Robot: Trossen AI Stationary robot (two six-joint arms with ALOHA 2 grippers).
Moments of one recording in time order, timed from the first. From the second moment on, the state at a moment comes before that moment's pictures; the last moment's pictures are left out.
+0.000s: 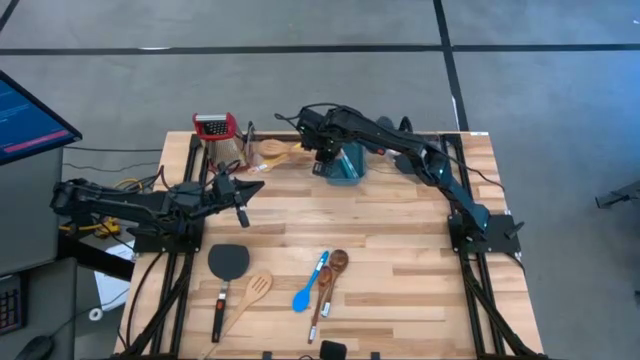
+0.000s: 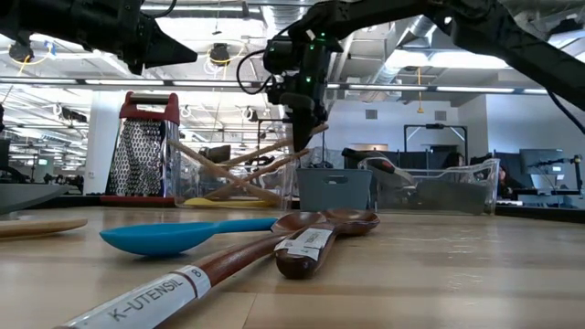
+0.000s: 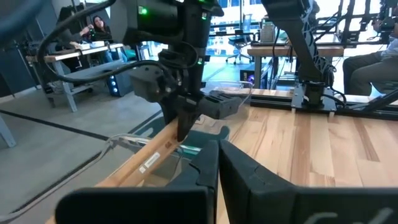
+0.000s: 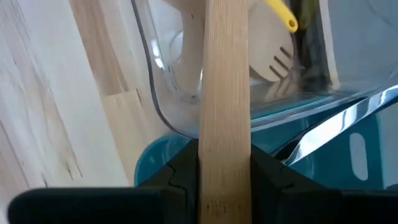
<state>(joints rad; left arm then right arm) -0.06 0.63 0.32 0.25 -0.55 0.05 -0.40 2.36 2.35 -1.30 0.11 -0.19</state>
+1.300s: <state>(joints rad) -0.06 0.63 0.32 0.25 -0.55 0.05 -0.34 2.14 2.36 -1.38 0.13 -0.26</state>
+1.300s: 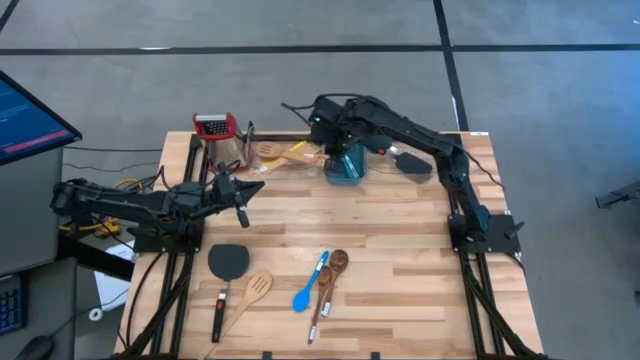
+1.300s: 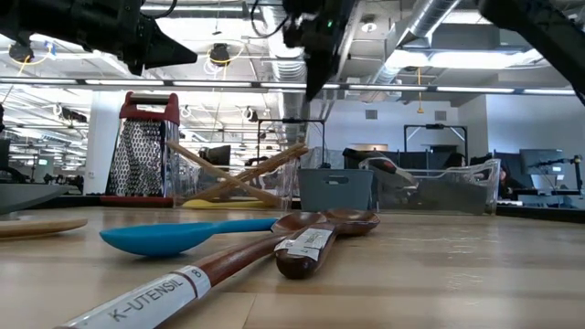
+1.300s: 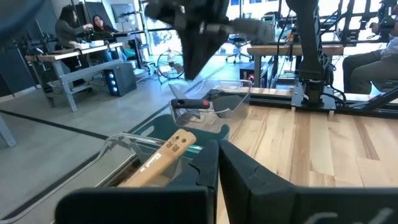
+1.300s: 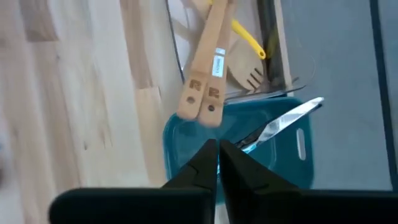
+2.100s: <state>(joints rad) -0.06 0.63 0.32 0.21 -0.55 0.04 -0.20 1.62 1.72 -1.01 -0.06 -0.23</state>
